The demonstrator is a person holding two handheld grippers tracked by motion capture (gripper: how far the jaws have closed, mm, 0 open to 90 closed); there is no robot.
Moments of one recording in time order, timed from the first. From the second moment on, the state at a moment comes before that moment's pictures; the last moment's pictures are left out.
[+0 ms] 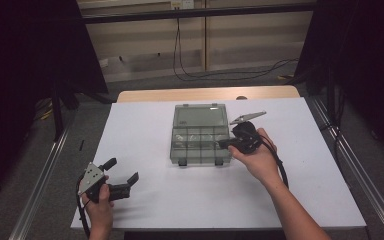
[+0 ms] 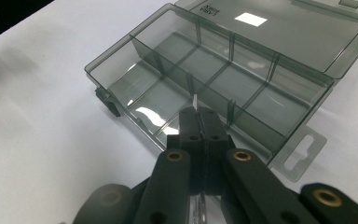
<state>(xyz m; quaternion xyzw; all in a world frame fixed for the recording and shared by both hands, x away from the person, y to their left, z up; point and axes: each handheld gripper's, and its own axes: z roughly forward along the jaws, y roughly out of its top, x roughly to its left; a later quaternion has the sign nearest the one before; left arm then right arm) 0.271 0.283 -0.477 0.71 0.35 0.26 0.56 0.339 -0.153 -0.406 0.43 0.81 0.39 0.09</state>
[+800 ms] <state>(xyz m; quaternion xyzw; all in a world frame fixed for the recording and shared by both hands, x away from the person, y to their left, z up) 0.271 0.282 -0.477 0.70 0.35 0.25 0.57 0.373 -0.137 -0.406 0.42 0.81 0.39 0.08</state>
